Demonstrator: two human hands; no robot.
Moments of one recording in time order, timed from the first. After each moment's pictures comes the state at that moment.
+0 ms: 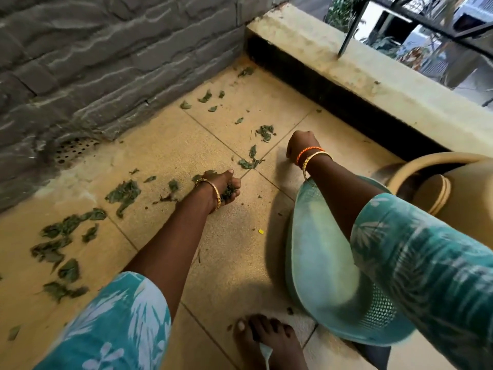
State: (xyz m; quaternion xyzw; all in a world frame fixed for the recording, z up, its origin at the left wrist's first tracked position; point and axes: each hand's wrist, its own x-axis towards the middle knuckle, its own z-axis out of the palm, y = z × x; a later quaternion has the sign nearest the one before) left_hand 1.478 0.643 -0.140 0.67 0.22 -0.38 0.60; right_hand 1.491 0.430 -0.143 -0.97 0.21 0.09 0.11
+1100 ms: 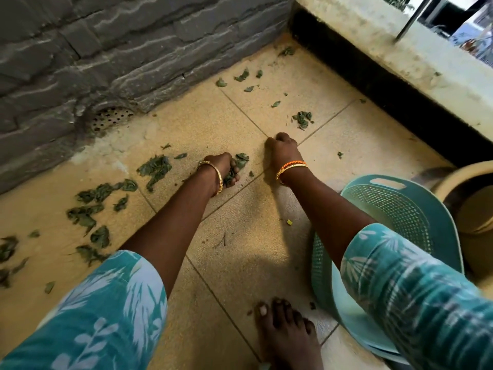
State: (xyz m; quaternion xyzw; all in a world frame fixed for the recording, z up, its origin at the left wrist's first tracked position) left_hand 1.495 0.694 -0.146 0.70 0.25 -0.33 0.59; right_hand 1.488 0.542 -0.171 -0.98 0.09 0.09 0.14
